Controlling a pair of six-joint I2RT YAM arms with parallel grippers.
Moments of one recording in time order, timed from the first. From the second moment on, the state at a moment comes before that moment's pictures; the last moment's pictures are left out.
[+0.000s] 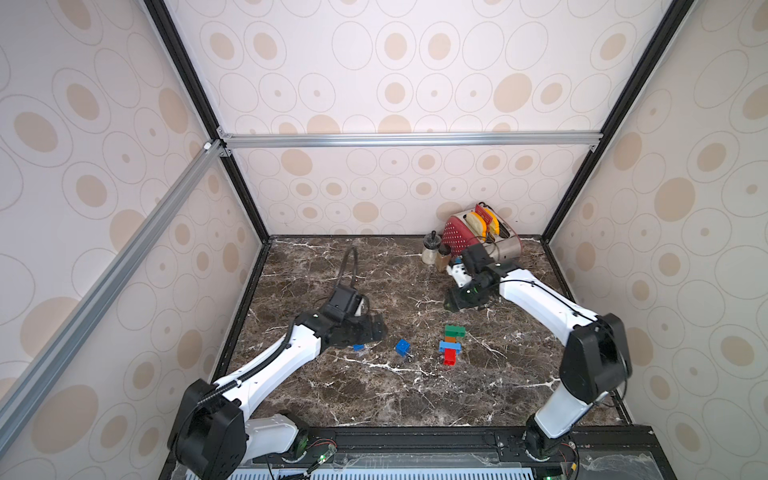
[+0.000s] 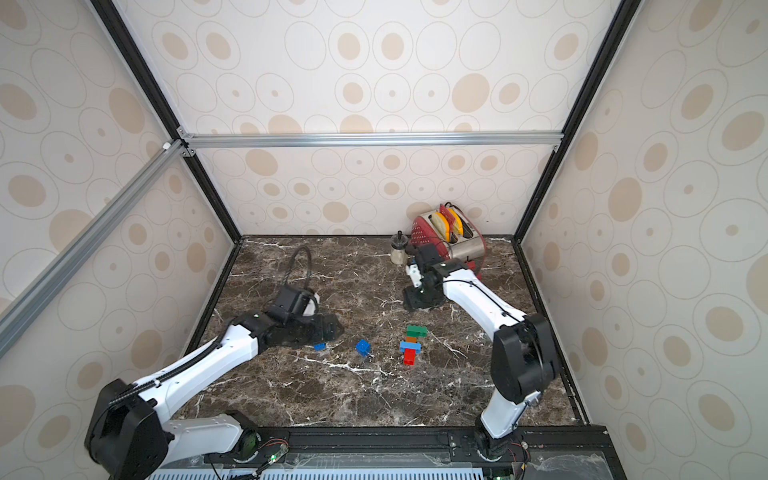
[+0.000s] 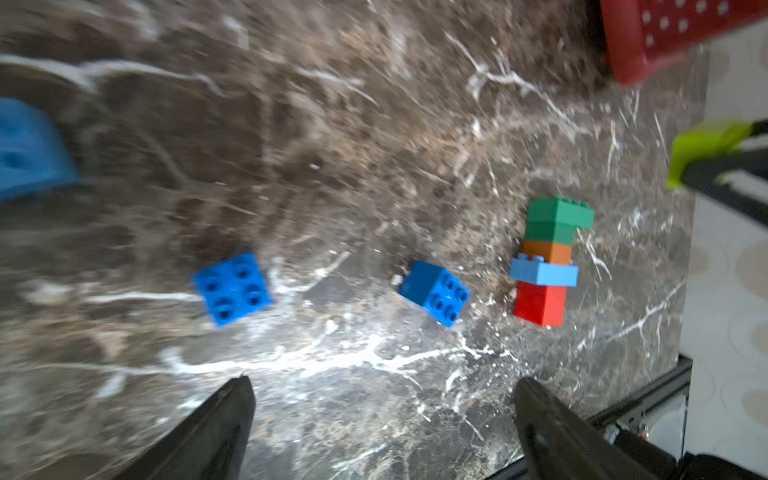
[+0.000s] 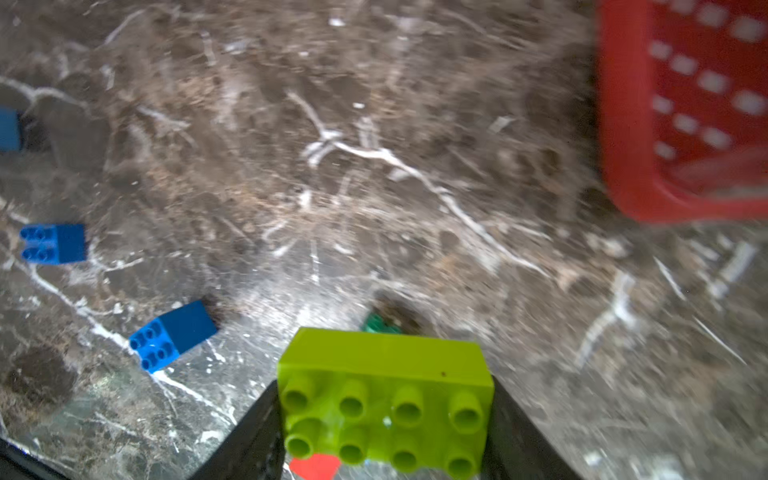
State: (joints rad) left arm -0.63 1.29 0.88 -0.60 0.16 -0.70; right arm 0.47 1.62 1.34 -0.88 -0.09 0.11
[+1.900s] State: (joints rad) left arm -0.45 1.19 0.94 -0.64 0.03 -0.78; right arm 0.66 1.53 1.21 -0.81 -0.07 0.31
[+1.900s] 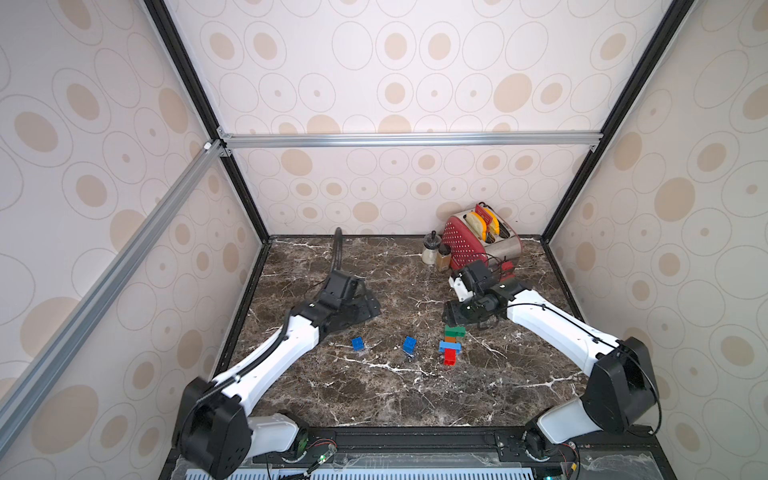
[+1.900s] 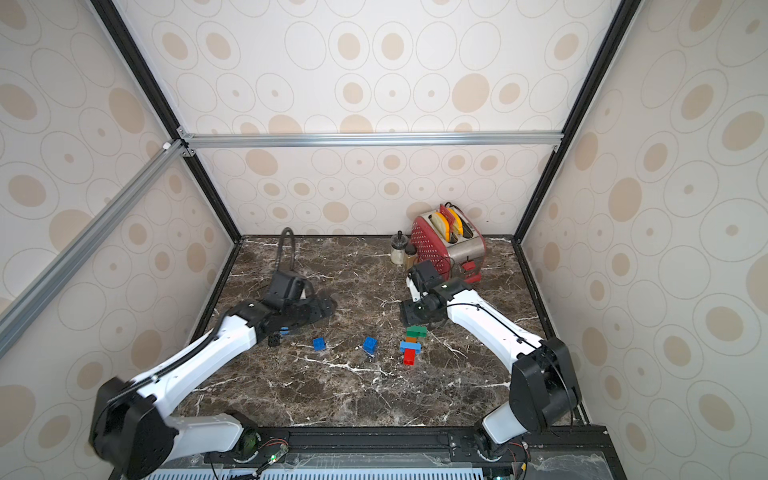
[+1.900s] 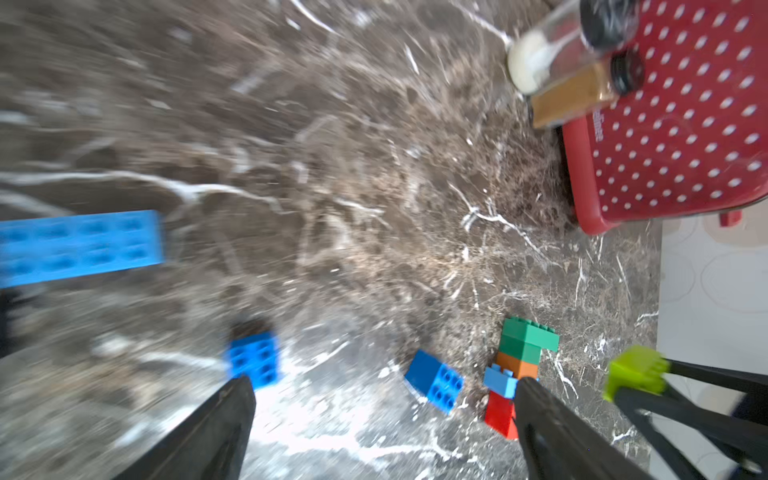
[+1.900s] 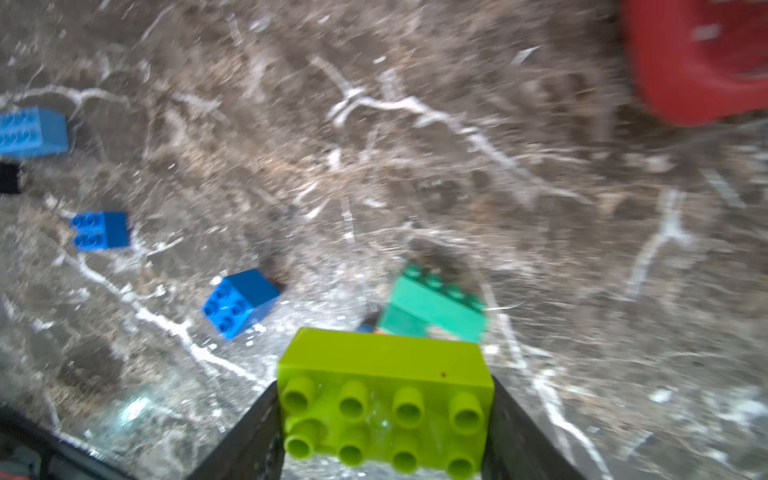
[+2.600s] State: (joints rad) left arm -0.07 0.87 0.88 -0.96 -0.13 -0.61; right arm 0.98 1.87 1.45 -0.81 0.08 0.88
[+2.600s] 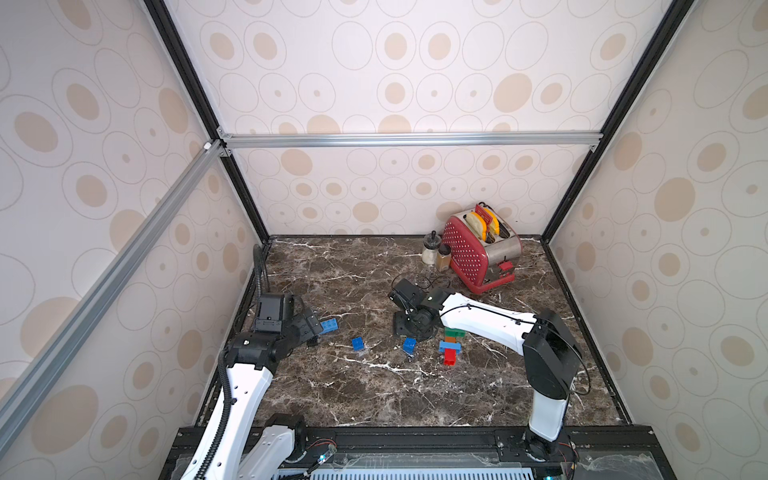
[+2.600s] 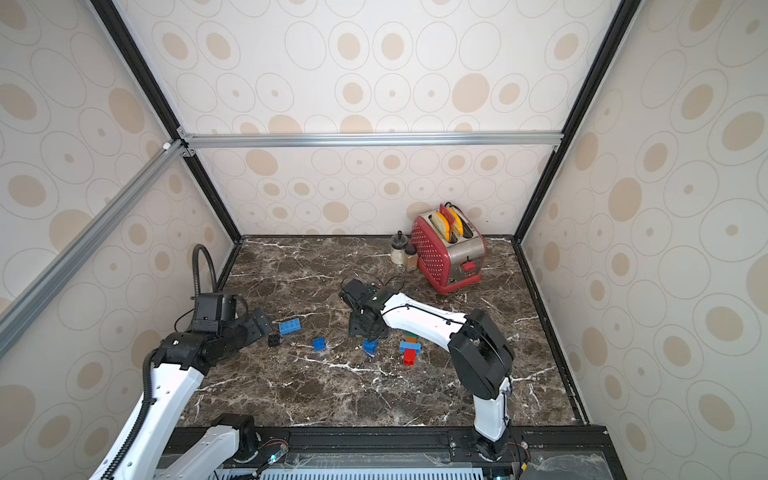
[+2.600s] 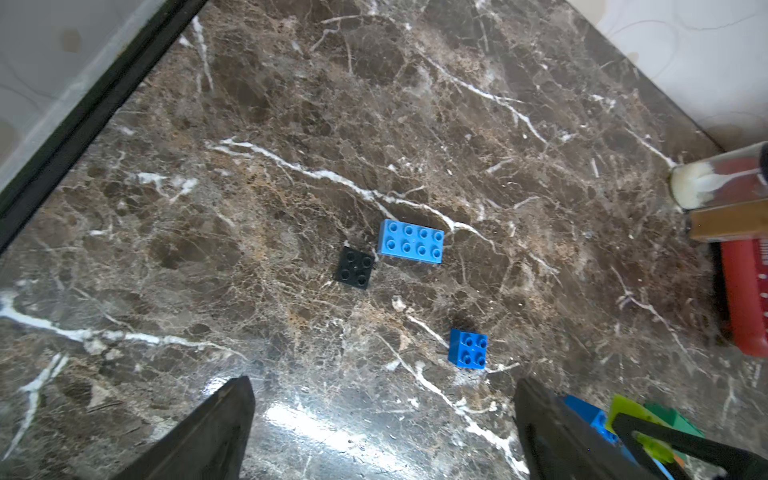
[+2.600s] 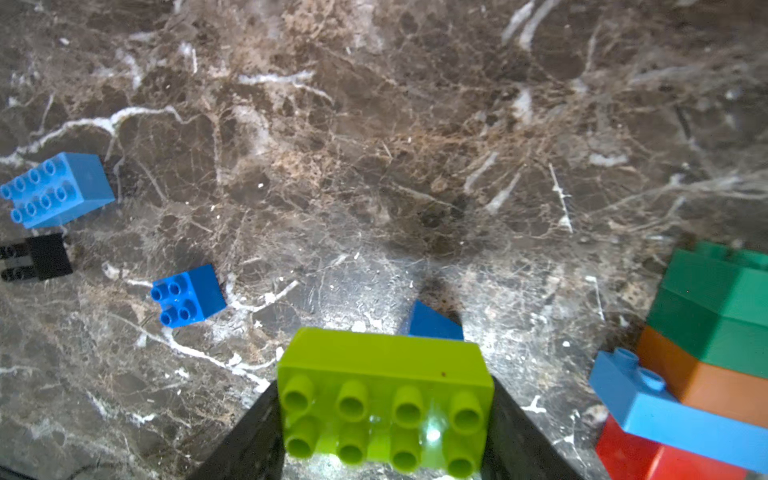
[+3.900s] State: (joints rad) left arm 0.18 0.87 0.68 -0.84 0.66 -0.73; right arm 1.04 1.88 1.39 -0.80 0.17 1.10
